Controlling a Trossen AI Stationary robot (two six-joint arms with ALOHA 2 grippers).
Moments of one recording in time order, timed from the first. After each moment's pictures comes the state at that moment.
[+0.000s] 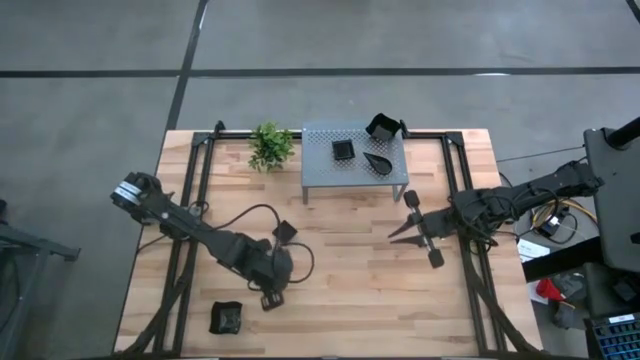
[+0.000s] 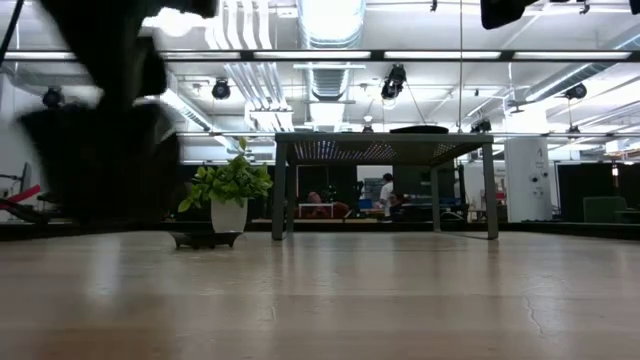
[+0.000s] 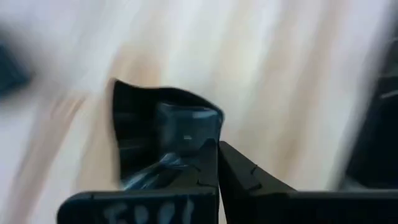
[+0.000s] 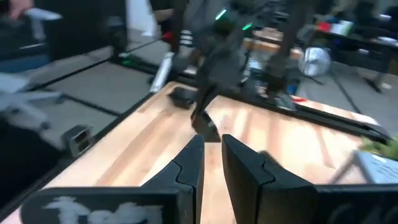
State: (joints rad) left arm -0.48 1.57 1.16 -0.74 -0.02 -0.84; right arm 0.29 0.78 0.56 0.03 -0.02 -0.11
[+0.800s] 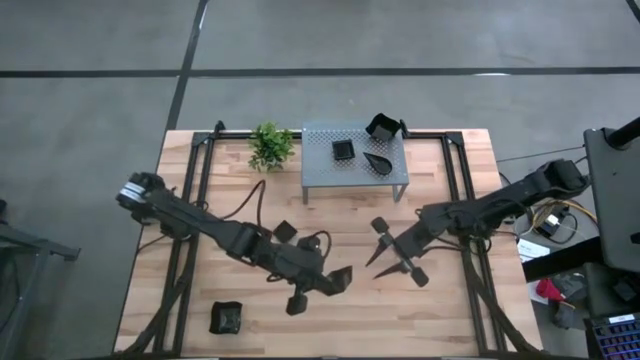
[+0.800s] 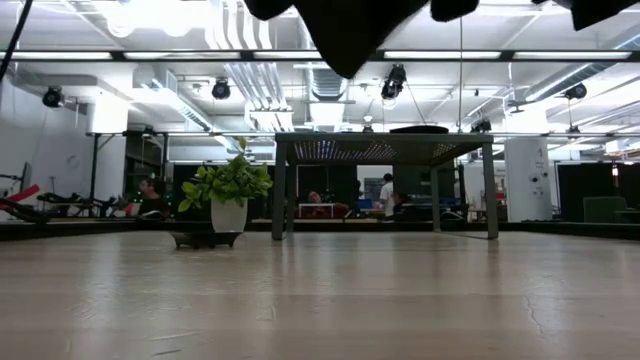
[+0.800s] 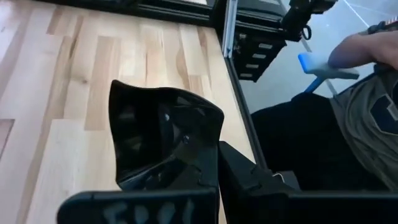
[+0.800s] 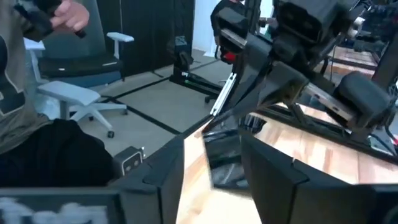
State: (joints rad) left arm -0.40 1.61 1.31 -0.22 -0.02 -0.37; right arm 0.29 1.18 0.60 0.45 -0.32 -0.10
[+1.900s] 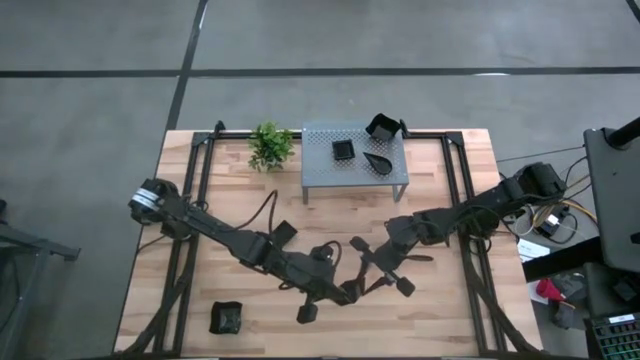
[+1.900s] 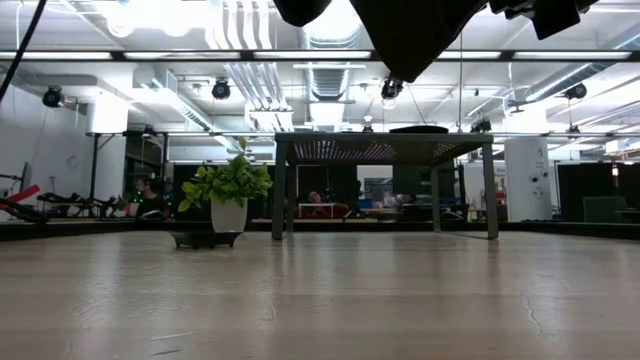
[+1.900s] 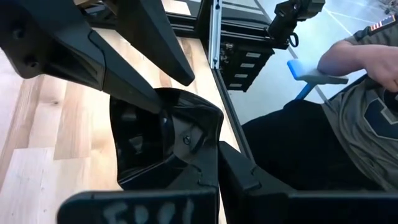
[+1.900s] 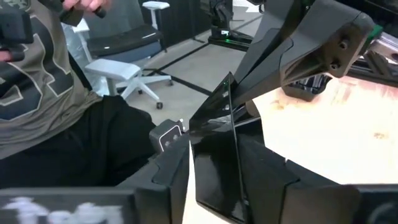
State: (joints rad) left arm -0.41 1.72 1.33 -0.06 0.00 -0.34; right arm 0.29 1.44 0.75 0.37 -0.49 -0.01
